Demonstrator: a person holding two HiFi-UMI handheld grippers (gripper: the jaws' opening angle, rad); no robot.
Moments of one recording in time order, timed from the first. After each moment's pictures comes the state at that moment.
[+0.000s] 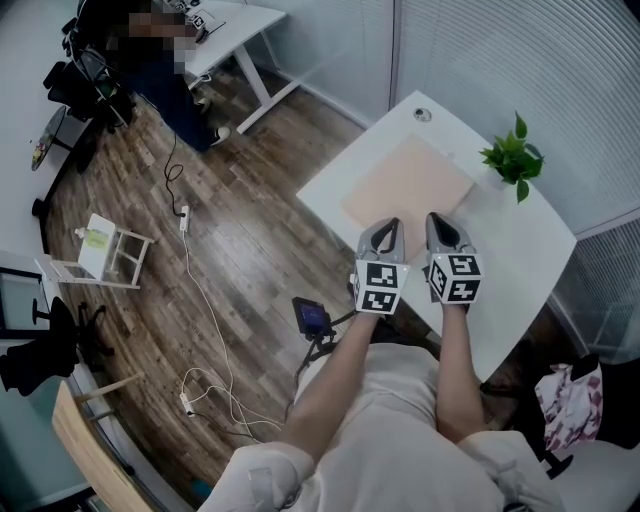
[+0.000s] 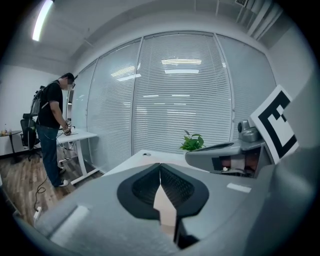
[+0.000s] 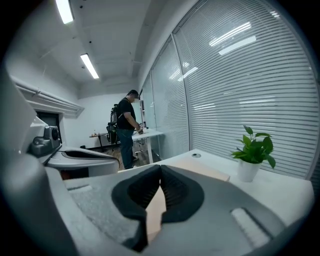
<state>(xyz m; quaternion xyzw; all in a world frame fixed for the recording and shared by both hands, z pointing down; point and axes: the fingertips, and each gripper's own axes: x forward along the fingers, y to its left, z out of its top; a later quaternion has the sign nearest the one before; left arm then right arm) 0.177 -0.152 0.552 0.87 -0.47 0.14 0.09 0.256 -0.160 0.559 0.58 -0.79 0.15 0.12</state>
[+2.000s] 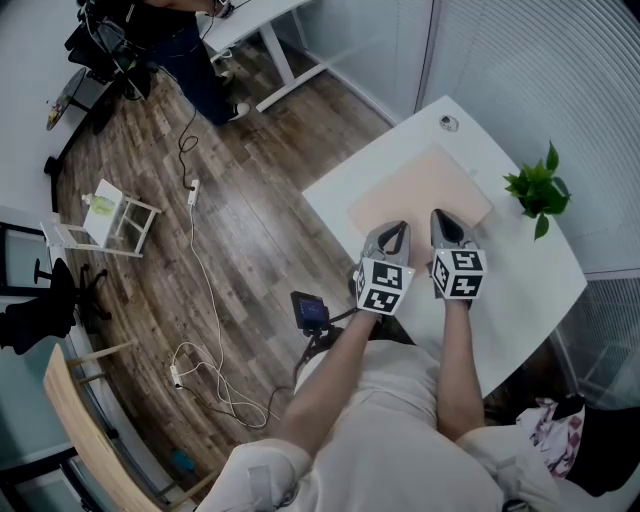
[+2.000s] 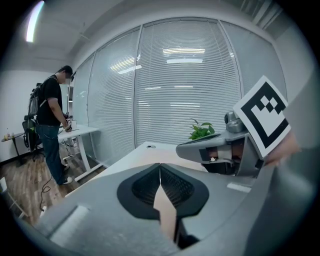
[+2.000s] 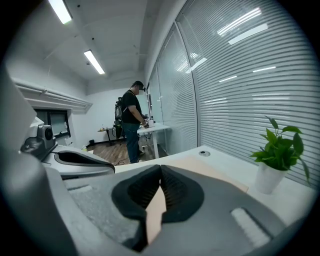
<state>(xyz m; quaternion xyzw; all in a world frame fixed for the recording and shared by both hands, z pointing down) 0.190 -0.209 0.598 0.85 -0.48 0.19 0.10 0.259 -0.241 0.602 0.53 -0.82 0.16 0.15</state>
